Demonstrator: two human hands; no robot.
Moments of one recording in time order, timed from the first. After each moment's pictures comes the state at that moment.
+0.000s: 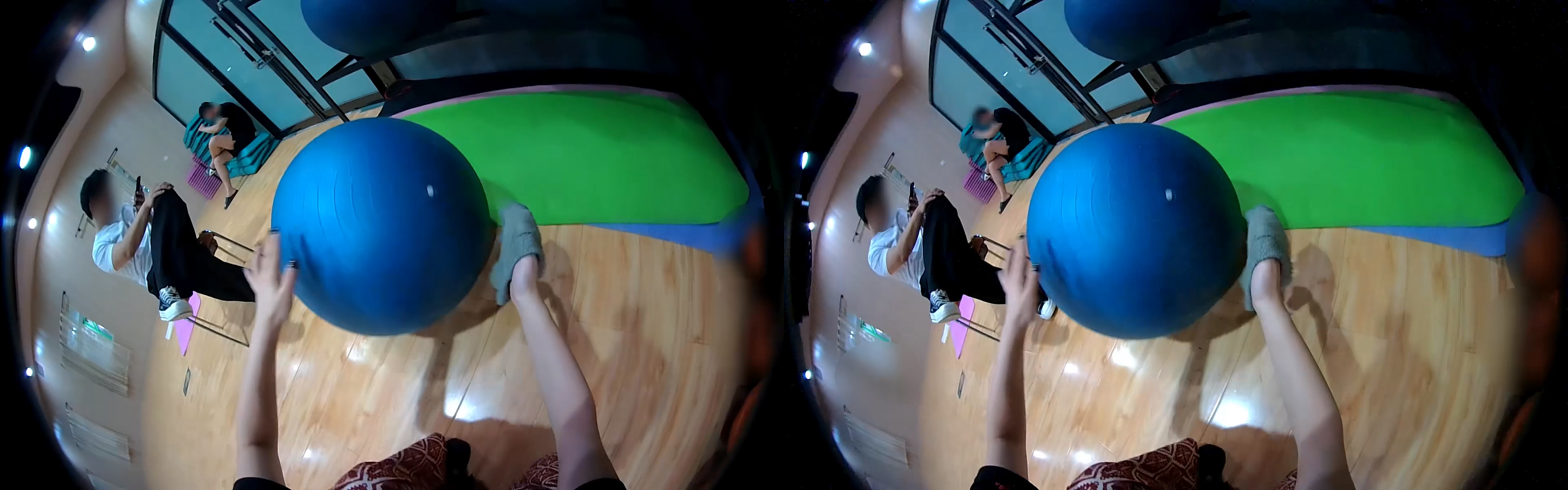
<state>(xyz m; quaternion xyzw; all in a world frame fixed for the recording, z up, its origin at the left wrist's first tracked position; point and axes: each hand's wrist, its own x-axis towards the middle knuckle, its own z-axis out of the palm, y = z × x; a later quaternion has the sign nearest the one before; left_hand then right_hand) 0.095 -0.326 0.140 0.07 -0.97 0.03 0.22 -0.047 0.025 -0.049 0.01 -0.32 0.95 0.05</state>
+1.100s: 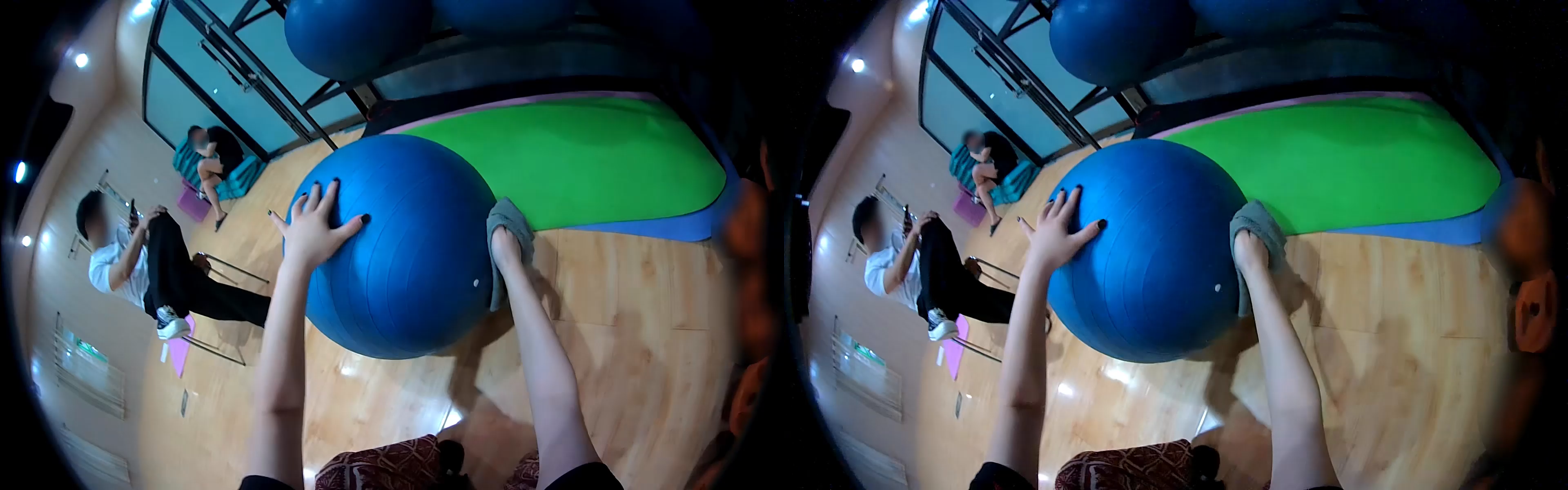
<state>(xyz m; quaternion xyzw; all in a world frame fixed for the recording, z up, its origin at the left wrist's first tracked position) 0.018 -0.172 0.193 0.05 -0.98 0.12 0.17 -0.105 0.047 -0.065 -0.01 -0.76 0.63 0.17</state>
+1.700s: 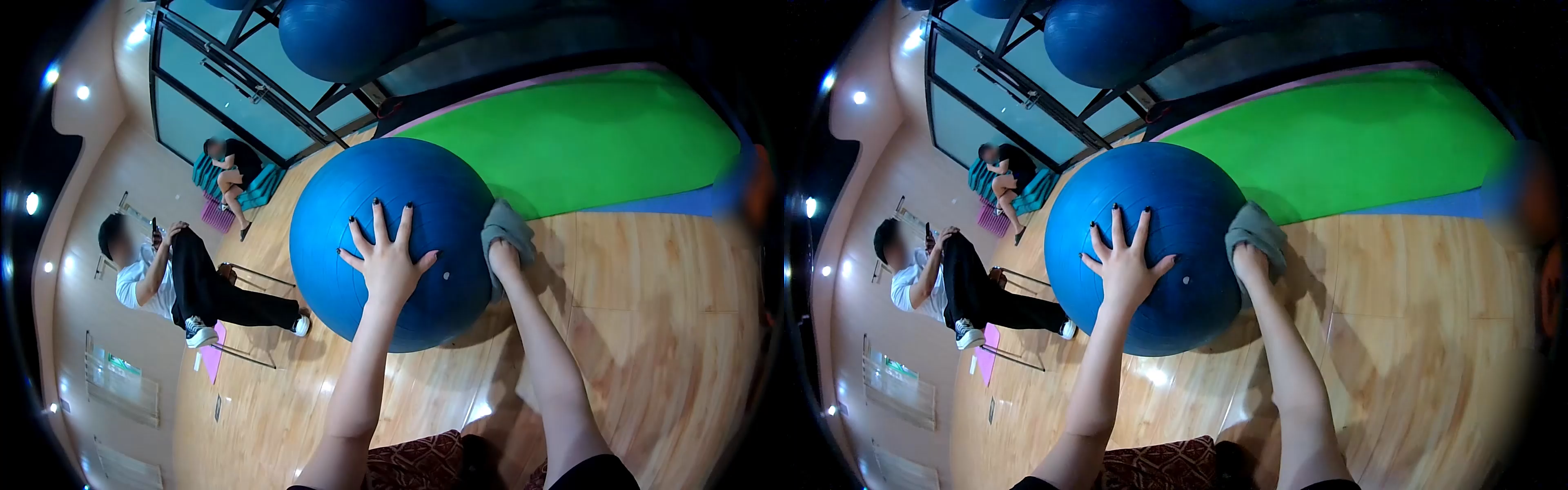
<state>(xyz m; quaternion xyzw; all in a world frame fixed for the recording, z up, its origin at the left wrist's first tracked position) 0.036 -0.096 0.114 0.03 -0.96 0.18 0.22 -0.076 0.018 -0.087 0.02 -0.78 0.61 0.16</state>
